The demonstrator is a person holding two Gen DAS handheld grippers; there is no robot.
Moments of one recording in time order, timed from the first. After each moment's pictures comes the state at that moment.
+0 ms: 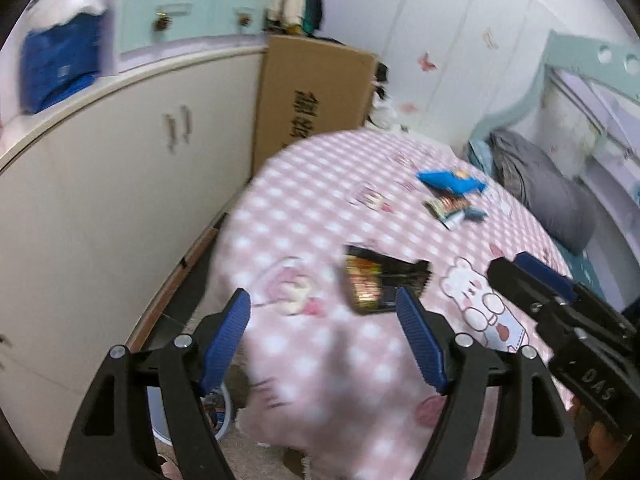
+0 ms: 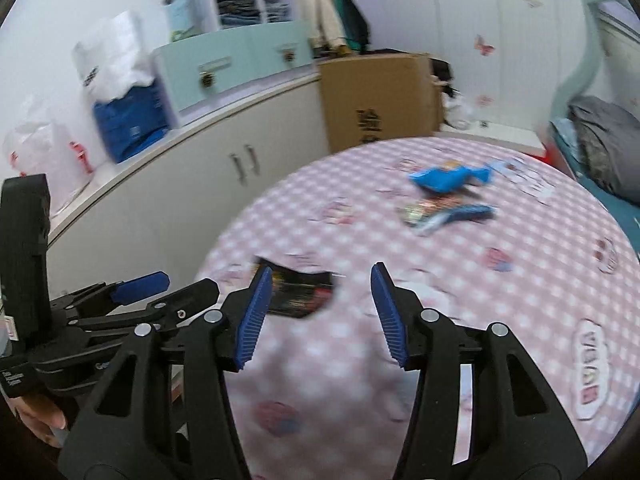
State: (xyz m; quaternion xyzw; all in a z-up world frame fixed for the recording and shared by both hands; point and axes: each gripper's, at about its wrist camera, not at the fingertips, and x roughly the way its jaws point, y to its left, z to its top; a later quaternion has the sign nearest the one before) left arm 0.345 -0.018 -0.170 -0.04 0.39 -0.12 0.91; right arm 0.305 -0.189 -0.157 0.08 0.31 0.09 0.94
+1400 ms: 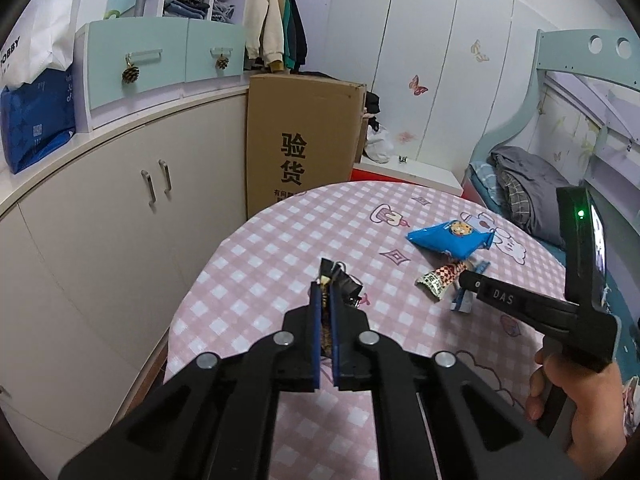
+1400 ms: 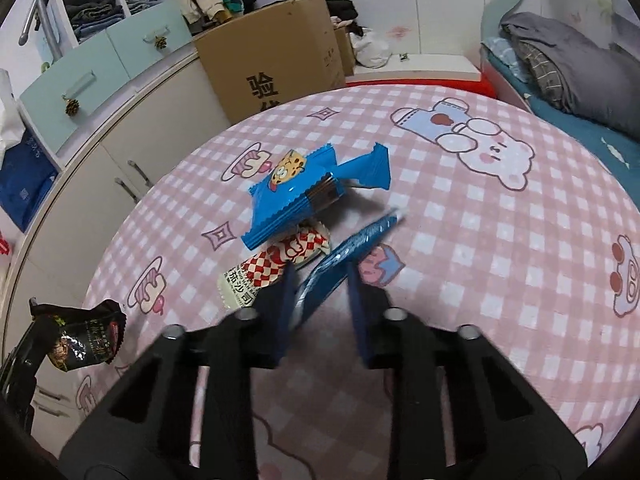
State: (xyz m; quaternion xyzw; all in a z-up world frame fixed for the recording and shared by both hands) left arm 0.413 -0.067 -0.157 -0.02 0.32 -0.11 0.94; right arm 0.446 -0.286 -0.209 0.16 0.40 -0.03 0.90
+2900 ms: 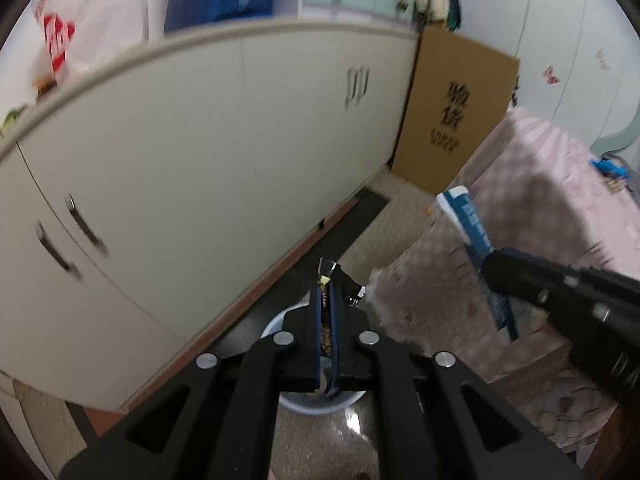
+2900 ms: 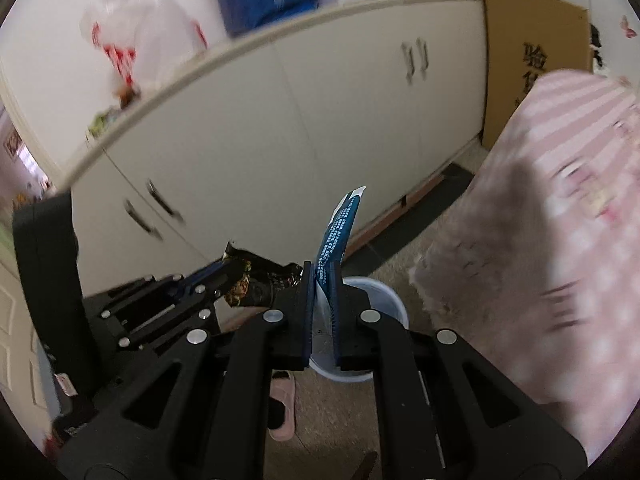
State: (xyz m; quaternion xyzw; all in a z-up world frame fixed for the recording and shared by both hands) left arm 0.272 0.202 -0.268 -0.06 0.41 0.09 0.90; right arm 0.301 0.067 -0.252 0.01 0.43 0.31 0.85
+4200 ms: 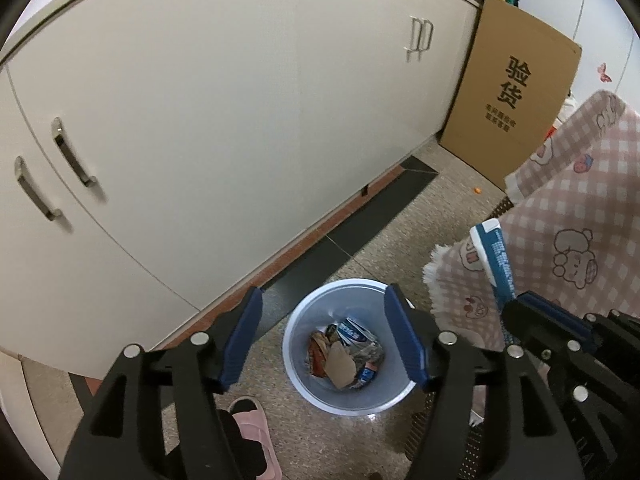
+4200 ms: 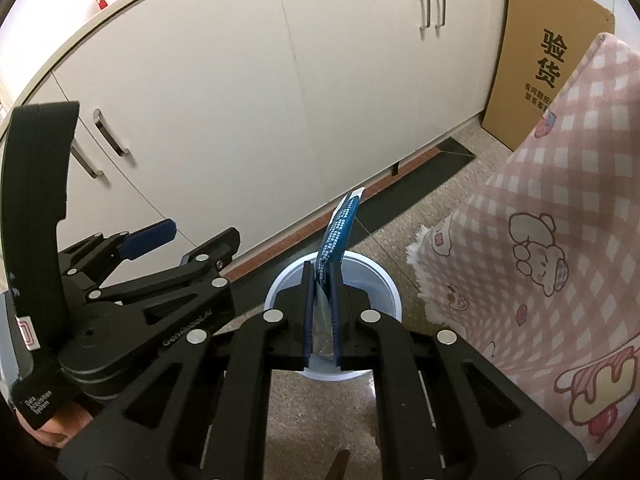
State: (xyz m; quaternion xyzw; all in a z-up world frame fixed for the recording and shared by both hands) left arm 0.305 0.256 -0.348 -0.09 0.45 0.16 0.87; right arm 0.322 0.123 -0.337 -0.06 0.45 0.29 0.84
